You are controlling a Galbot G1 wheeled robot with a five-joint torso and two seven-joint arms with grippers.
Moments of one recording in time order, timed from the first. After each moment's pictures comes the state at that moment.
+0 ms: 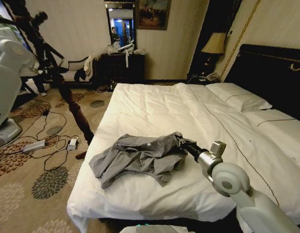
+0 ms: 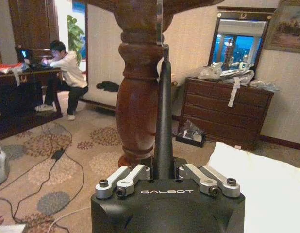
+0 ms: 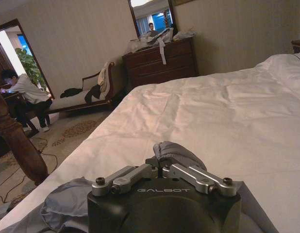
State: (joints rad) left arm -0.37 -0.64 0.23 -1.22 -1.48 0.74 -0.70; right arm -1.26 0.81 0.45 2.34 1.13 -0.47 0.41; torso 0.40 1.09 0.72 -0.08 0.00
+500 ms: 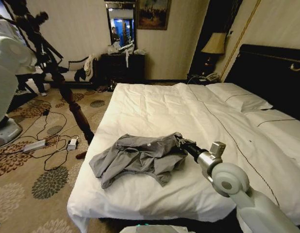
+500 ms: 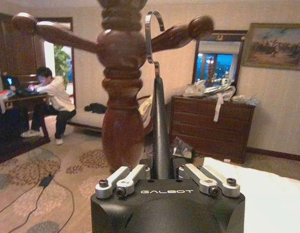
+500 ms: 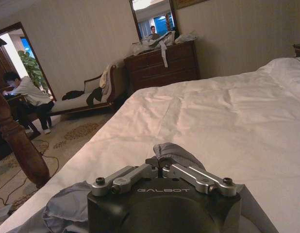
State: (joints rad) left arm -0.37 -0.61 0.23 -1.32 -1.44 0.72 -0.65; right arm -1.25 0.80 0.45 2.34 1.14 -0.47 0.41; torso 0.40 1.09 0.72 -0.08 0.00
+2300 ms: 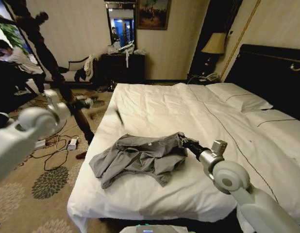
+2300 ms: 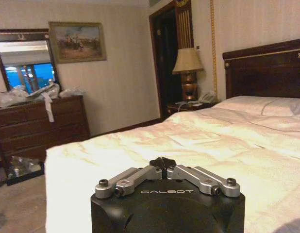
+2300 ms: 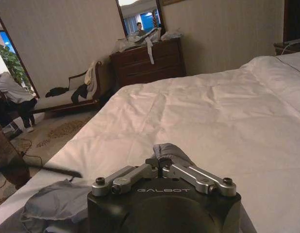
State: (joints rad) left arm 0.55 -0.39 -0.06 -1.77 -1.09 0.25 0.19; right arm -1.25 0.79 0.47 2.31 1.15 -0.46 0.45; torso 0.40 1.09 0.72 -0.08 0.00
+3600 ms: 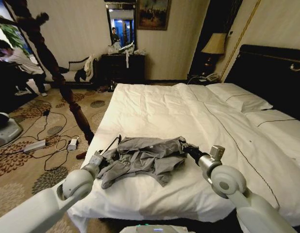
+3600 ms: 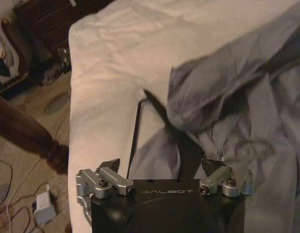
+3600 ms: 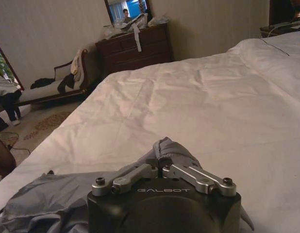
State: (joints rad) left arm 1.20 -0.54 -0.10 -2.22 -0.76 0.71 -0.54; right arm -1.32 0.83 0.47 2.28 1.10 -0.47 0.45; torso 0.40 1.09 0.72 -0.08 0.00
